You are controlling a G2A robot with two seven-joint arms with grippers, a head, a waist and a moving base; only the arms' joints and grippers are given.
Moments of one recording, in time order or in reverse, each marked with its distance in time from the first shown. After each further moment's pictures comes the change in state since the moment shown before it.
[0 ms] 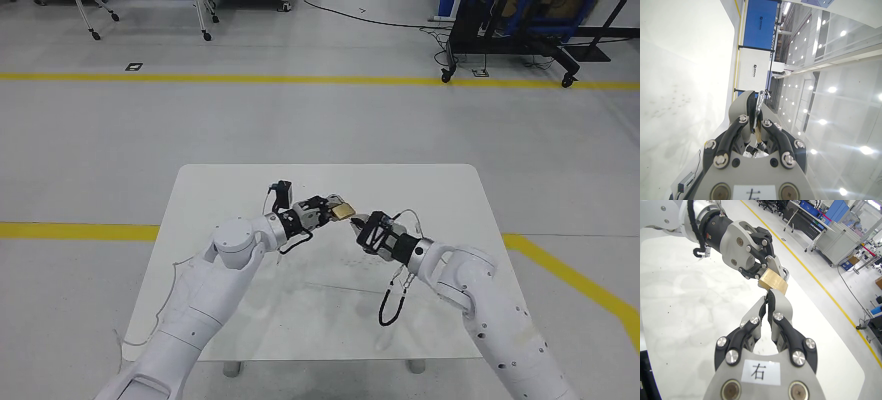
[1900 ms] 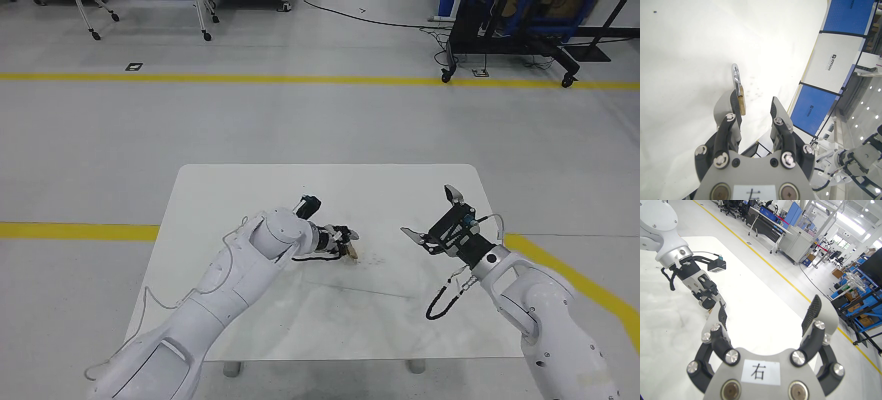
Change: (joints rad) left arm -0.206 -0.080 0.287 0.197 0.375 0.270 -0.055; right arm -0.265 0.045 0.362 -0.177 -0.014 0.070 -0.115
